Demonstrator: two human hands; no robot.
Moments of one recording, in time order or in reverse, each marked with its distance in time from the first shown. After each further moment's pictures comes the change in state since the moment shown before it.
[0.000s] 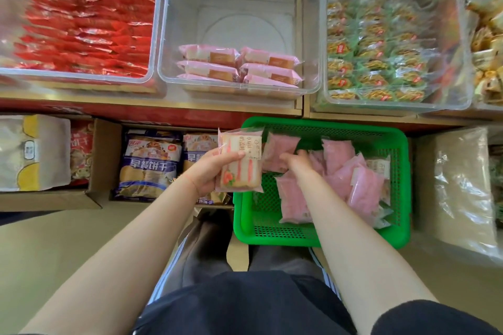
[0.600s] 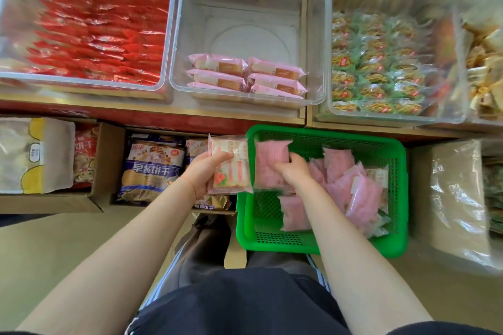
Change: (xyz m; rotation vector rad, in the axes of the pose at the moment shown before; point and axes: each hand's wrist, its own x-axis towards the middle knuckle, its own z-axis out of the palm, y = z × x) left_hand 0.003 0.005 -0.026 -0.028 0.209 -0.028; right_hand -0.030 -0.009 0.008 -0.086 -0.088 -0.220
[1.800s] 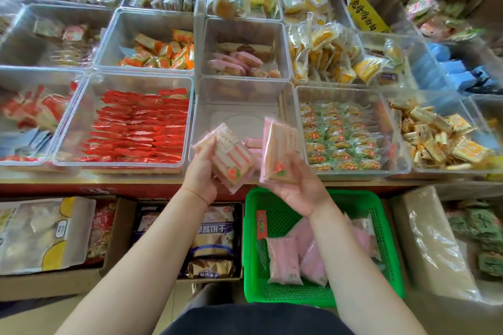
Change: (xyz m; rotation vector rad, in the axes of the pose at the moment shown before) left_hand -0.103 0.135 0.051 -0.400 -0.089 0.363; right_hand -0.117 -0.122 -0.057 1.138 -0.579 -0.398
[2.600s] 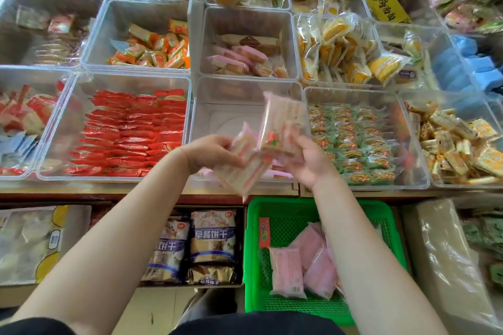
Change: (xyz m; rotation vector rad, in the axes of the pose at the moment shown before) left_hand 0.075 0.070 0.023 1.225 -0.448 -0.064; right_hand 0.085 -0.056 0.010 -0.143 0.091 0.025
